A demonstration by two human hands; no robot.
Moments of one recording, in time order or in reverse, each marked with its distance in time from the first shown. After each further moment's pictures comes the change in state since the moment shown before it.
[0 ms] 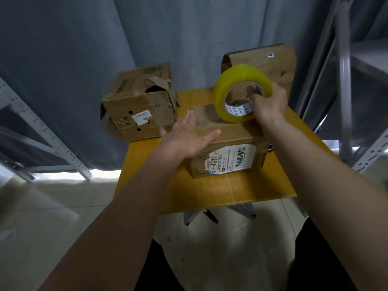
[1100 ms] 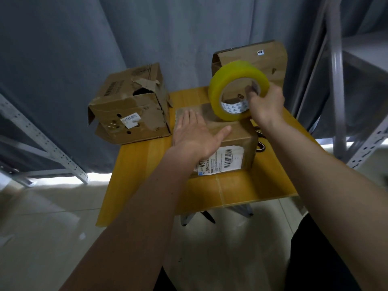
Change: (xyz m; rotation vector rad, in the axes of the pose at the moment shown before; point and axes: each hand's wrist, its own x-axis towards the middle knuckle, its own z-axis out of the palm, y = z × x) left_hand 0.007 0.054 0.010 0.235 0.047 0.016; right_hand 0.012 0.009 -0.017 -0.064 -0.019 -0.072
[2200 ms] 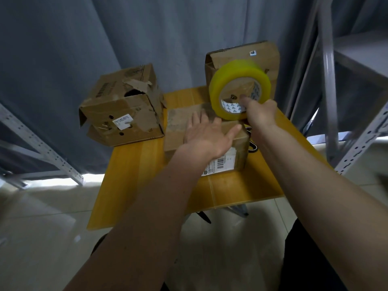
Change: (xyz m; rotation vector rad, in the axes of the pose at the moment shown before) left_hand 0.004 0.040 -0.002 -0.101 -0.013 0.083; right_hand -0.002 0.015 -0.001 0.471 0.007 0.354
